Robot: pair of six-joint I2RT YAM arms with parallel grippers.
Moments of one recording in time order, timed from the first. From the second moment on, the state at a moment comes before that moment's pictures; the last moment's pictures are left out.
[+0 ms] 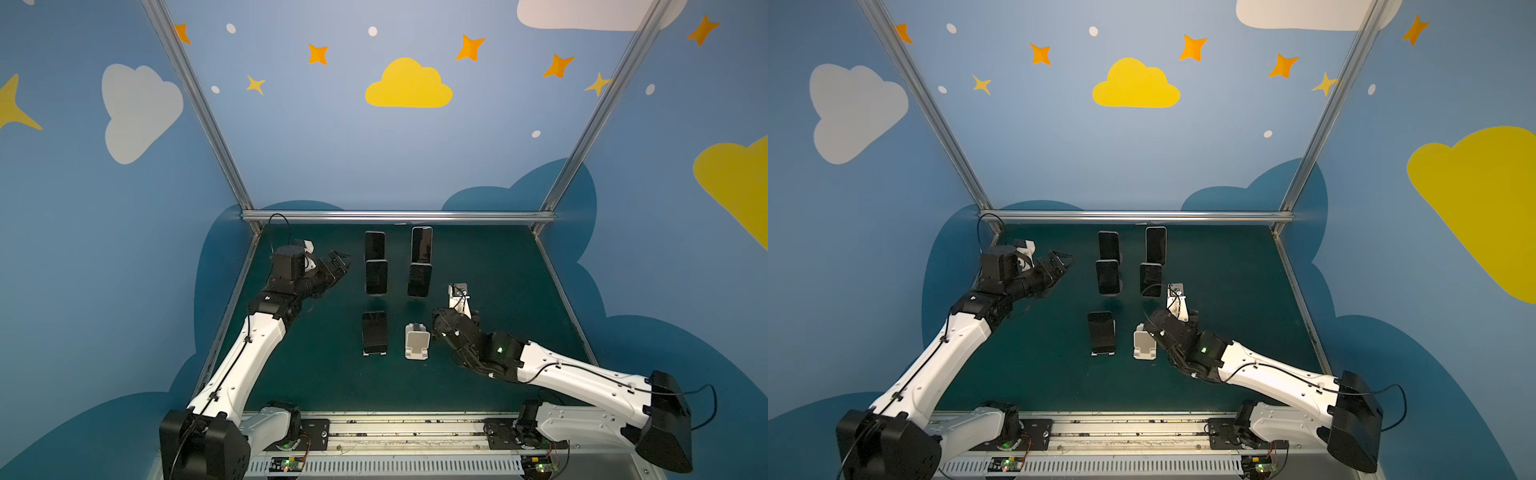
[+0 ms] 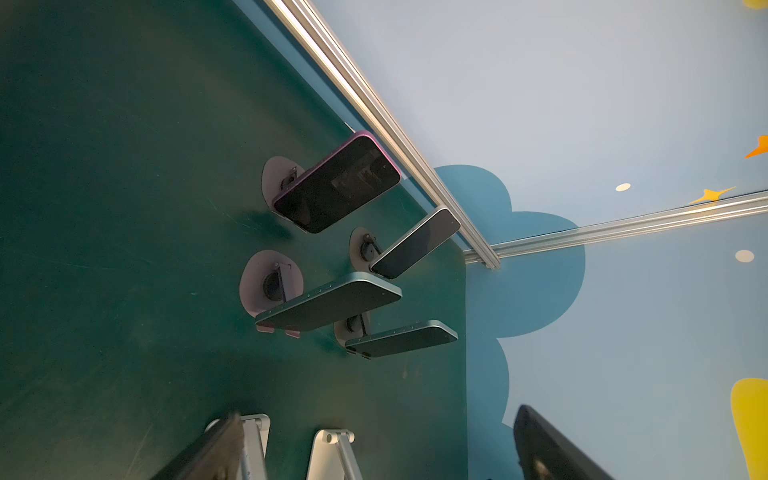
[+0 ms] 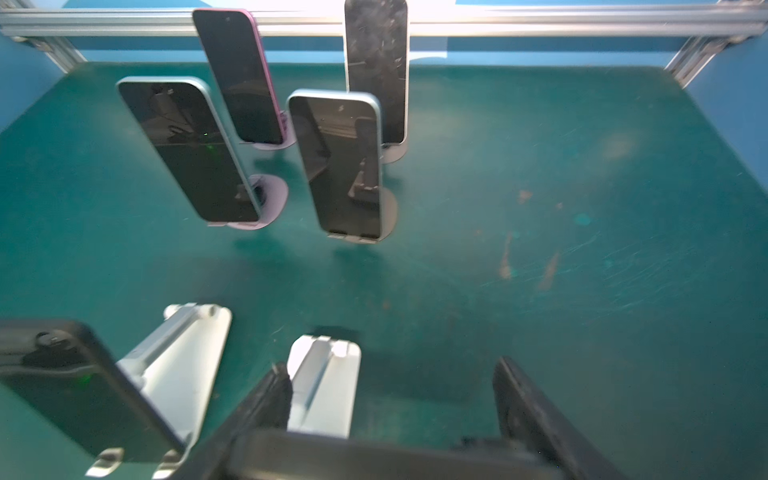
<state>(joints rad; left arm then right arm) -0.15 1.16 0.97 -0.32 0.39 -0.89 1.05 1.13 0.81 -0.43 0.75 0.60</state>
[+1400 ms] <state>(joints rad) -0.16 1.17 0.97 -0.31 0.40 -0.89 0.33 1.57 1.12 -0.25 0.25 0.20</state>
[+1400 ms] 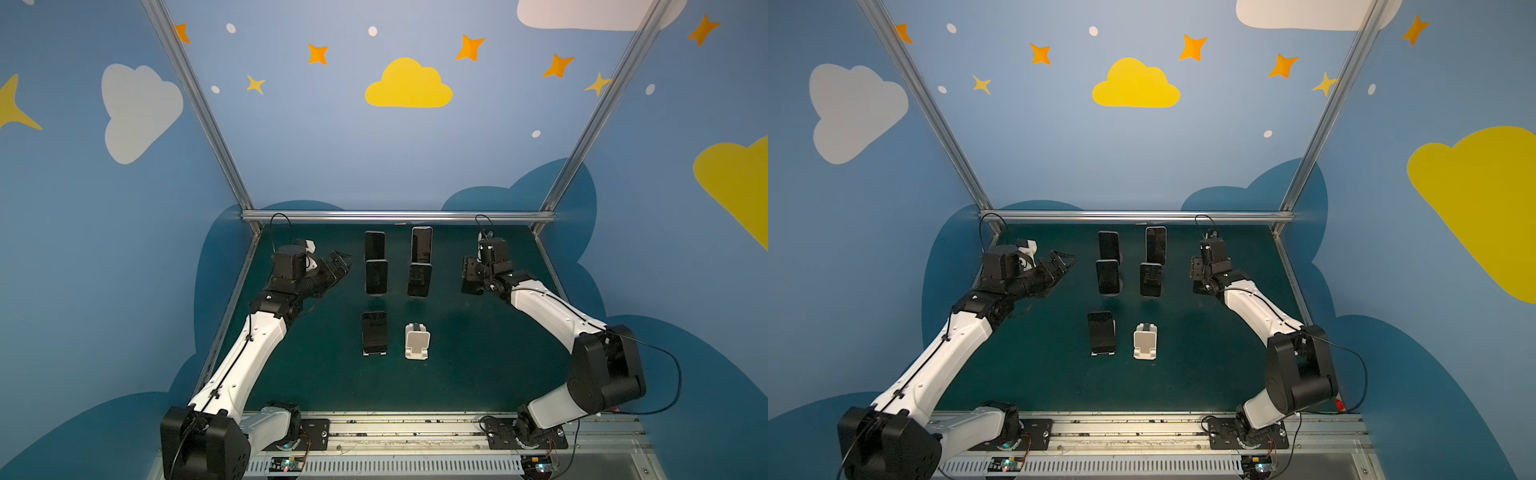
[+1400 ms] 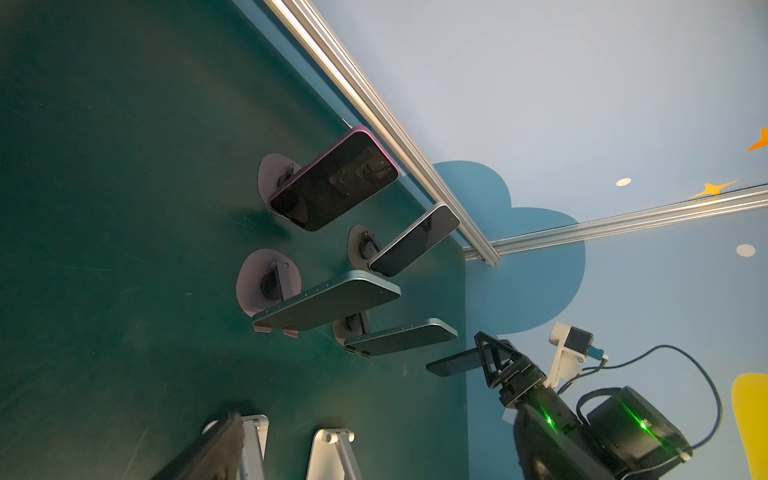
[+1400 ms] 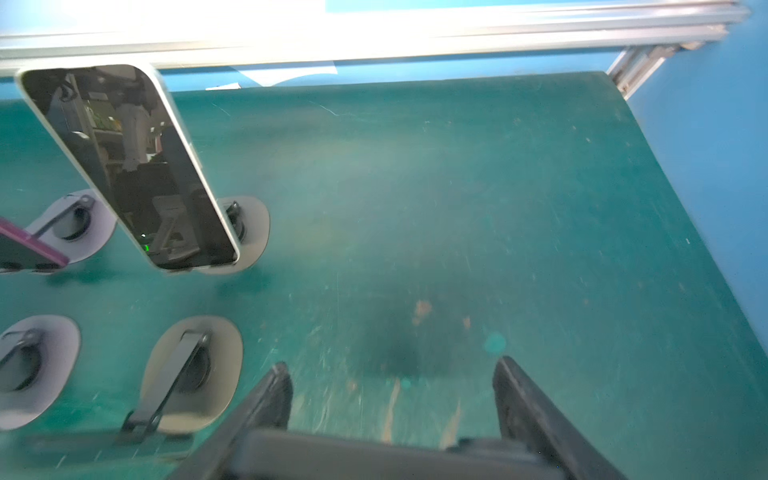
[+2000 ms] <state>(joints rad) -0.16 1.18 0.97 -0.31 0.40 -0.88 0.26 1.80 1.33 -0.37 0.14 0.17</state>
